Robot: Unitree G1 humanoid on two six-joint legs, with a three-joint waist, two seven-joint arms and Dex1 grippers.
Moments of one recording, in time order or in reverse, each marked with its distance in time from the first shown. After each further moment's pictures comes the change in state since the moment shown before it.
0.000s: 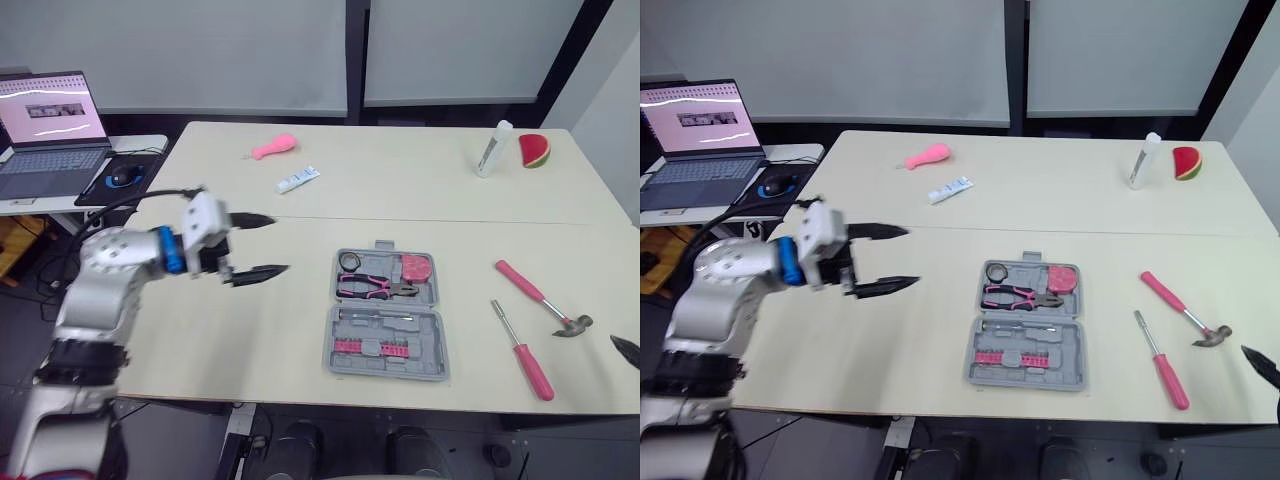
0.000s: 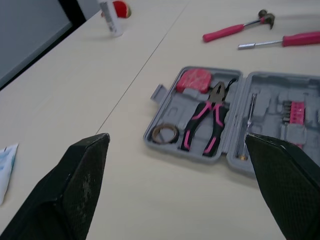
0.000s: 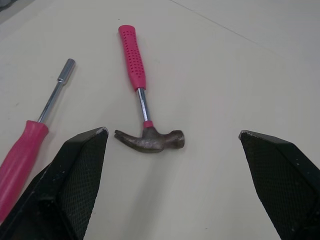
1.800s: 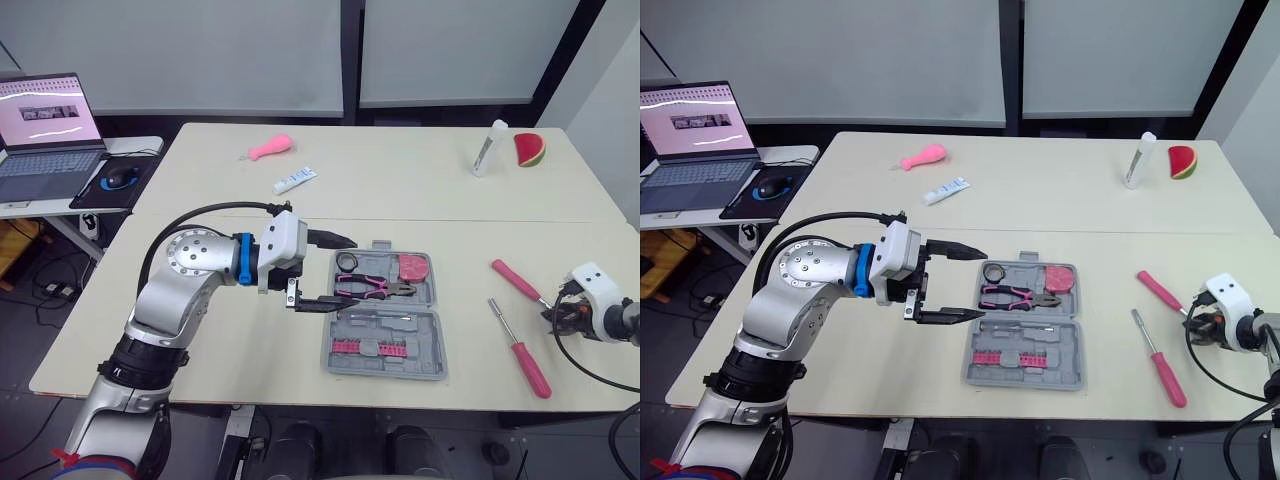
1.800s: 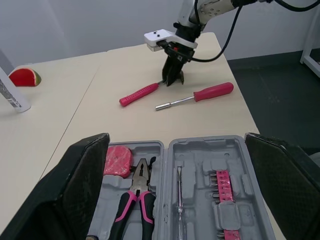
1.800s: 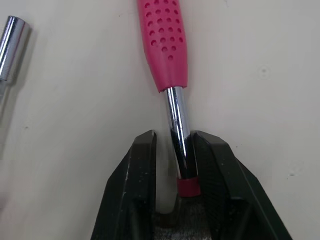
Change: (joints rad) left arm 0.022 -0.126 -0.128 -0.211 -0.004 0.082 0.015; right arm -0.850 -0.094 0.679 0.754 -0.291 0.171 0.011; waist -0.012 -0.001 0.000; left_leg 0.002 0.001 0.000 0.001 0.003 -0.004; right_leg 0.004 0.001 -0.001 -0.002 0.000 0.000
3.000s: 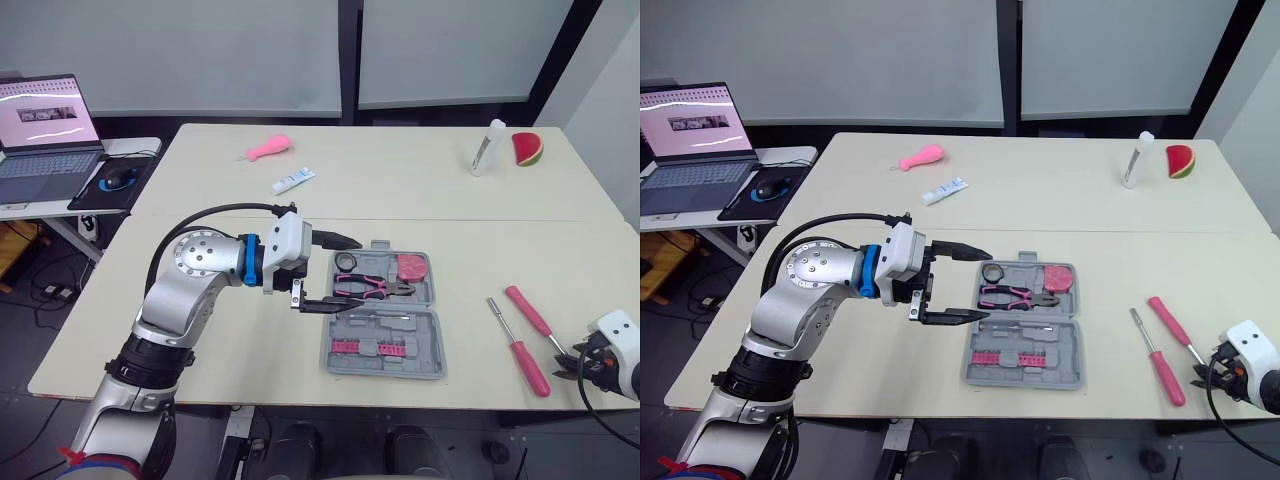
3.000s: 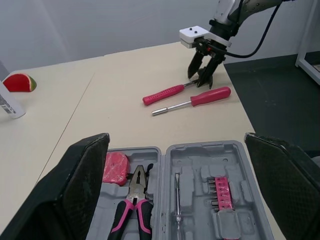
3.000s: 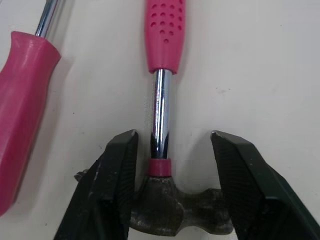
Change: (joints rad) left arm 0.008 -0.014 -0.009 0.005 0.001 -0.010 0.002; right arm 0.555 0.012 -0.234 -0.465 0.153 -0.065 -0.084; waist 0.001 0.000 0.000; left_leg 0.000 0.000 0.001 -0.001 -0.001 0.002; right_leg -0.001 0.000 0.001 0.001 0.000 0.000
